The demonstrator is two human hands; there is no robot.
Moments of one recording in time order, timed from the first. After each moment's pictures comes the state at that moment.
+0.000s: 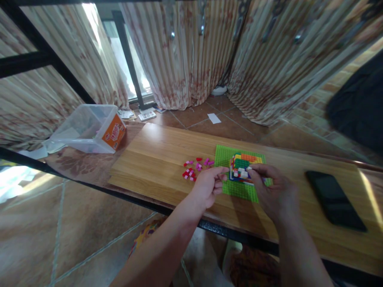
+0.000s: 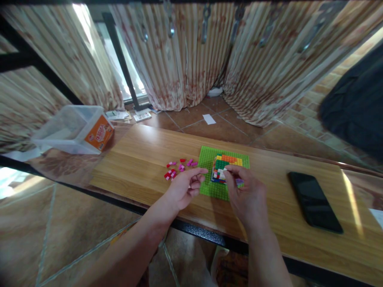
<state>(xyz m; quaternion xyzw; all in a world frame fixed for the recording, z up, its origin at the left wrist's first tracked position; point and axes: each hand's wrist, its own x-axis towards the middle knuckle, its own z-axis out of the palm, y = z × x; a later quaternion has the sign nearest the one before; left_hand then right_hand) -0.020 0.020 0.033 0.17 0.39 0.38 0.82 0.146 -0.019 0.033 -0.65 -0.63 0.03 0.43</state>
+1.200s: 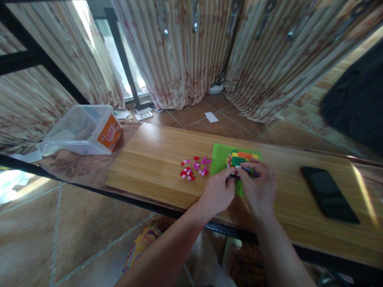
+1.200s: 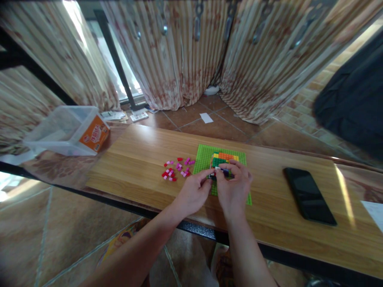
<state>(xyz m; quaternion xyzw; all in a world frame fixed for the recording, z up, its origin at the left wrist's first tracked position) 0.000 0.003 0.009 0.68 0.41 0.37 0.48 0.124 -0.005 0.010 -0.72 -0.50 0.03 0.48</state>
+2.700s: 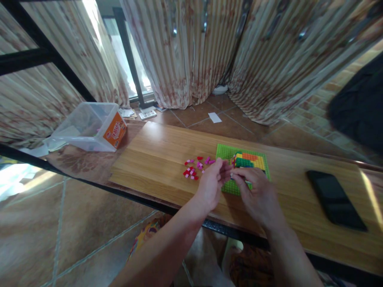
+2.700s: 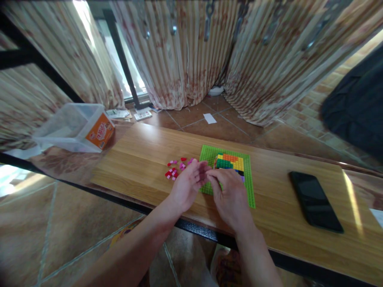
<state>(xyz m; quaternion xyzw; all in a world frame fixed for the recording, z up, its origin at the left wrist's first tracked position) -0.011 0.011 0.031 0.20 0.35 0.48 0.78 0.121 -0.021 0.034 -0.56 -0.74 0.06 0.37</state>
